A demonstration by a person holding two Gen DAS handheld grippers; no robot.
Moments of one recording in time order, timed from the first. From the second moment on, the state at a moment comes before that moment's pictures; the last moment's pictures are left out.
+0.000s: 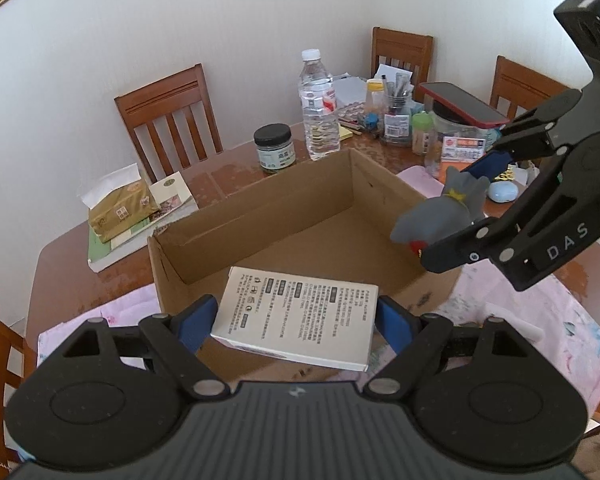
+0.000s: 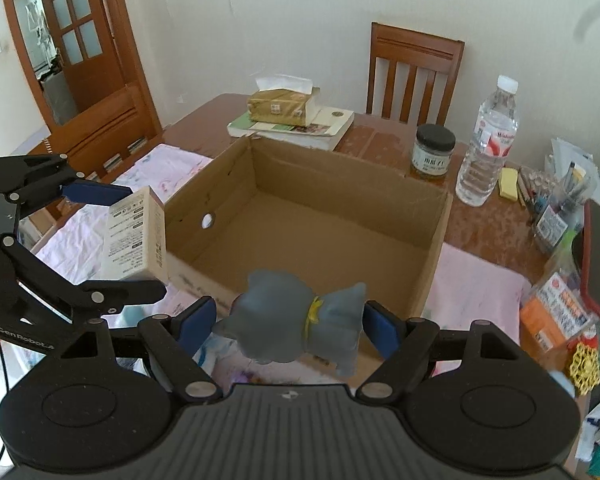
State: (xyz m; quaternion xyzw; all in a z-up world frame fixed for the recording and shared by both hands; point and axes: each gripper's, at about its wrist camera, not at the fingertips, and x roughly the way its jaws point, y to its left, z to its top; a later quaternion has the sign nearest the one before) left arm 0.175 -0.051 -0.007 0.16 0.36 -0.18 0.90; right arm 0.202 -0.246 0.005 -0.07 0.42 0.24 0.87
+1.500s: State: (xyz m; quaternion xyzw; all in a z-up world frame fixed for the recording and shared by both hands) left arm 0.233 -0.048 -0.030 0.18 0.39 -0.17 0.89; right arm 0.273 -0.230 -0.013 -0.10 0.41 0.23 0.88
